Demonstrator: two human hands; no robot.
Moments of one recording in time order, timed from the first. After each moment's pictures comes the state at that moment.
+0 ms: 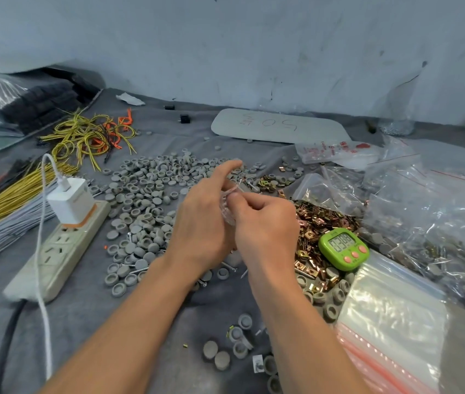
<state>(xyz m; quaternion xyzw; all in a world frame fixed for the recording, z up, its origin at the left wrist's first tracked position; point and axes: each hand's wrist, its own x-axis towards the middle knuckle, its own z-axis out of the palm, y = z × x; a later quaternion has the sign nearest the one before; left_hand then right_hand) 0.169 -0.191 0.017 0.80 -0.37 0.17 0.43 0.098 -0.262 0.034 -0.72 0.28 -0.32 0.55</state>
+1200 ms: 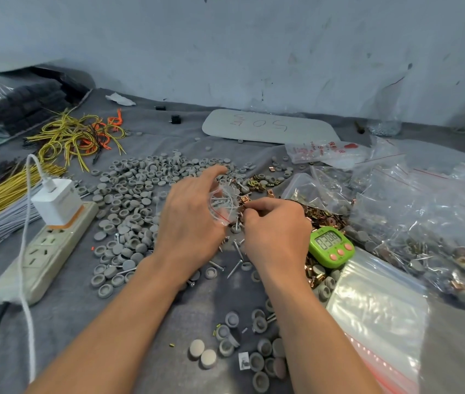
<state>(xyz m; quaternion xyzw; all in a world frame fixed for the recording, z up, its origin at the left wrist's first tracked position) 0.174 -0.198 0.009 0.83 -0.34 0.25 0.36 0.081 -0.288 0.037 -0.76 0.38 -0.28 0.44</state>
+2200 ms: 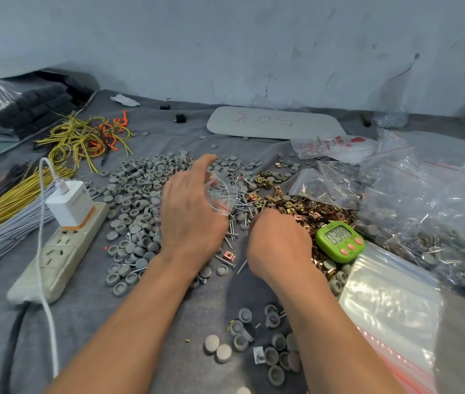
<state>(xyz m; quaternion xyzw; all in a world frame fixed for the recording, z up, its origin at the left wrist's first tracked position) 0.177 -0.192 0.012 0.84 -0.28 0.28 0.37 0.079 -0.281 0.046 -0.93 0.32 -0.03 0.18</state>
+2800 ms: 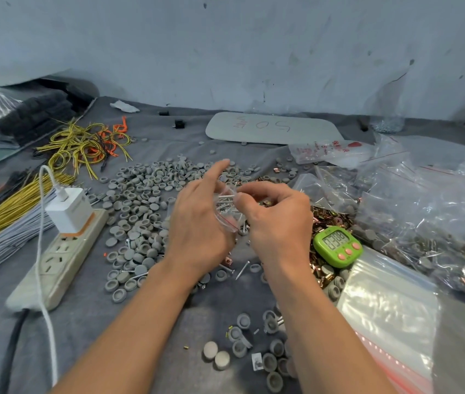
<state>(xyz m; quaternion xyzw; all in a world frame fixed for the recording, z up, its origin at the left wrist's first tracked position) 0.180 -0.193 0.002 0.80 -0.37 0.23 0.41 0.090 -0.285 0.042 -0.70 0.26 -0.38 0.55</state>
